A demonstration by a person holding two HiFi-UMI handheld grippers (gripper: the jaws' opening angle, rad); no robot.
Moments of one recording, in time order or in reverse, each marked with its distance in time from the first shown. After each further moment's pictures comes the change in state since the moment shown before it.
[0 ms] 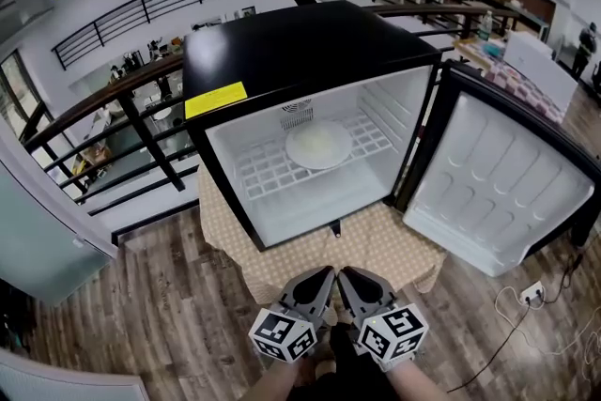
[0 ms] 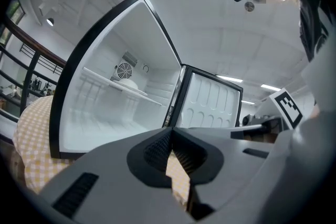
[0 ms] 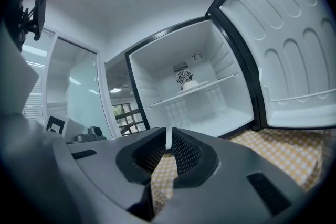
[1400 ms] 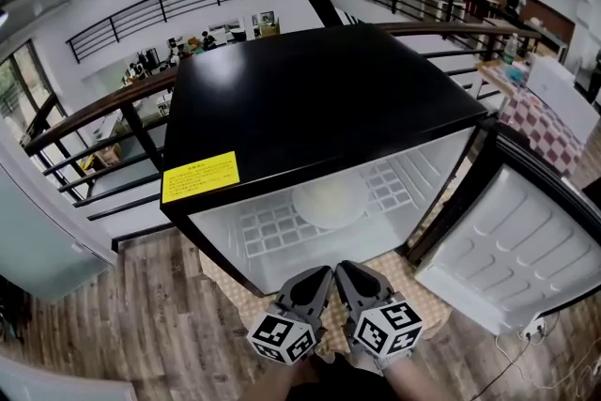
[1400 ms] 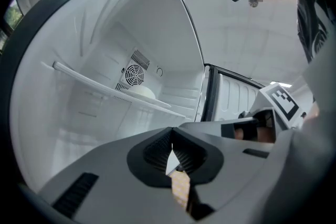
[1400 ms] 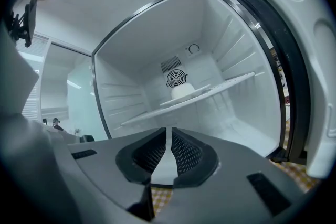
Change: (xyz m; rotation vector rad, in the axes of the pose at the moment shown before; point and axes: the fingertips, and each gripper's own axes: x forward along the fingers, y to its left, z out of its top) left arm 0.086 0.086 0.043 0.035 -0.061 0.081; right arm 0.114 -0.065 0.058 0.022 0.002 0.043
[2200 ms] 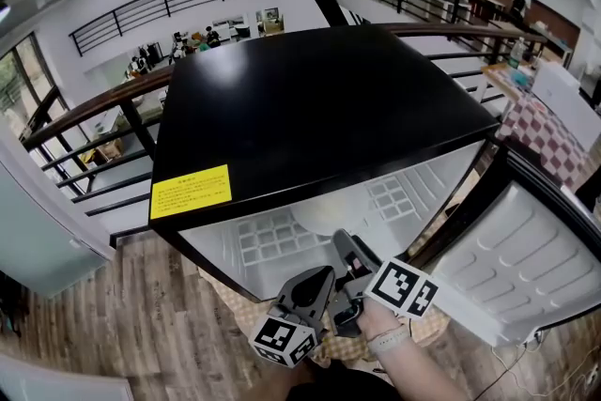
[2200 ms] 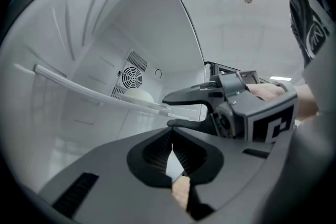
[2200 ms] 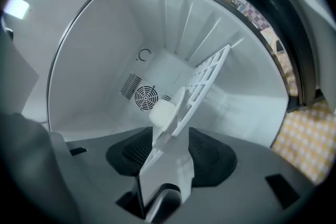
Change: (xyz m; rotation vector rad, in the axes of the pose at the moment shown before) left arm 0.018 0.006 0.010 0.055 -0.020 0.014; right arm 0.046 -0.037 0.058 0.664 -0.037 -0.088
